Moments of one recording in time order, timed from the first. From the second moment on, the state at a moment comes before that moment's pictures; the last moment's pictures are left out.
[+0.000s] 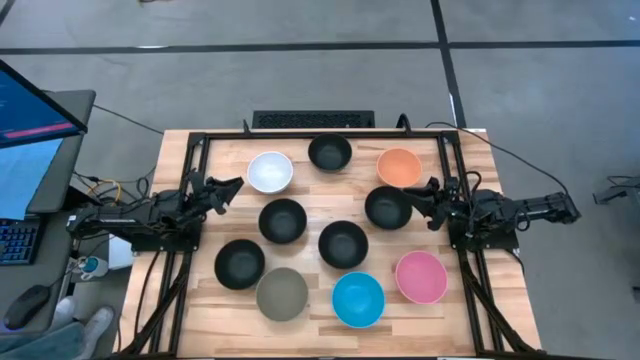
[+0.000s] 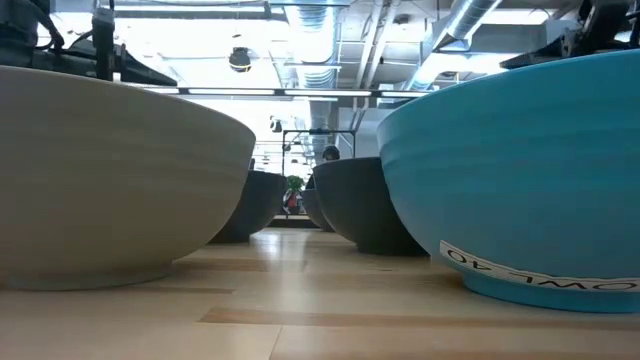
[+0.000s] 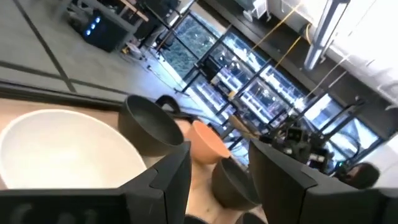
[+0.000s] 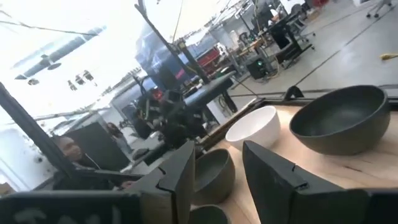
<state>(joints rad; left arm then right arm) 0.02 0.06 0.01 0.14 -0.54 -0.73 0.13 0.03 0.01 0.15 0.39 0.52</state>
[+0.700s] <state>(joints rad) 0.05 0.05 0.04 0.14 -0.77 -0.84 0.08 0.03 0.01 0.19 0.59 0.77</state>
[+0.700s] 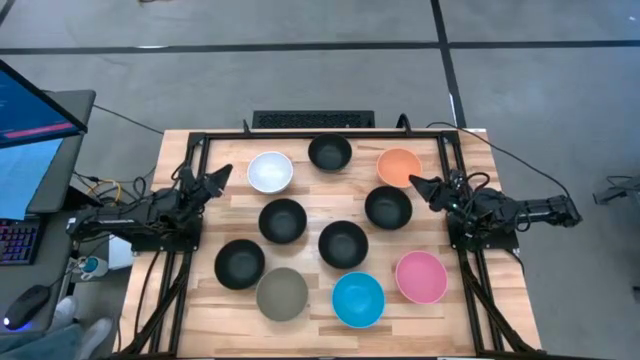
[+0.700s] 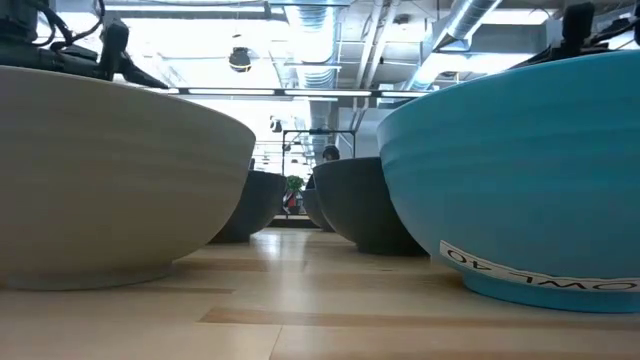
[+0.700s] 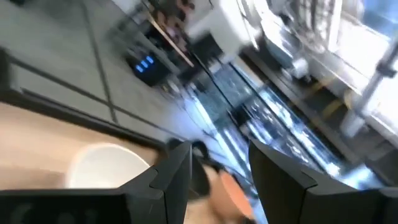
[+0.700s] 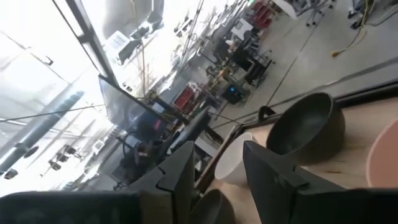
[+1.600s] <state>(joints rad) 0.55 1.17 0.75 -0.63 -0.06 -0.34 -0.09 0.05 0.39 -0.61 0.82 0.96</state>
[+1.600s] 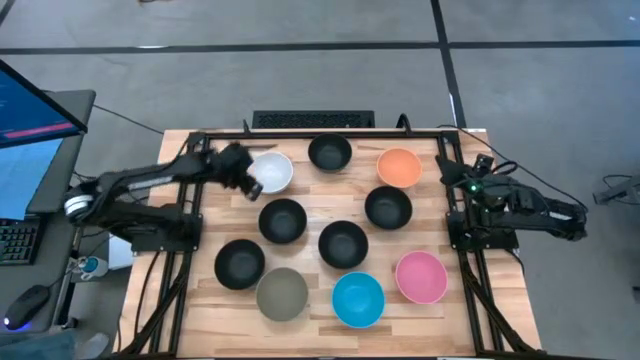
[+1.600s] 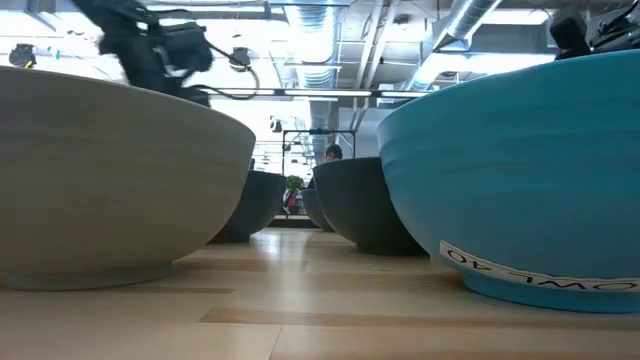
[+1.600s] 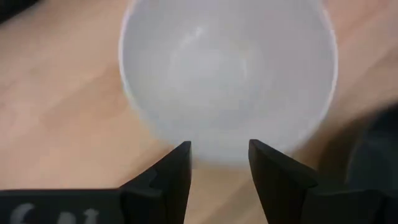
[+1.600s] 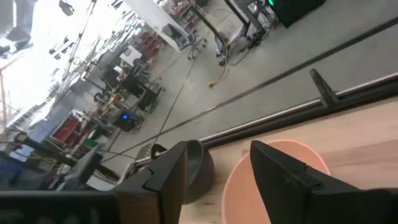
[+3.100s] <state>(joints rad) 0.73 1.69 1.23 -0.87 -0.11 0.02 -0.12 0.05 0.40 -0.54 0.78 1.00</state>
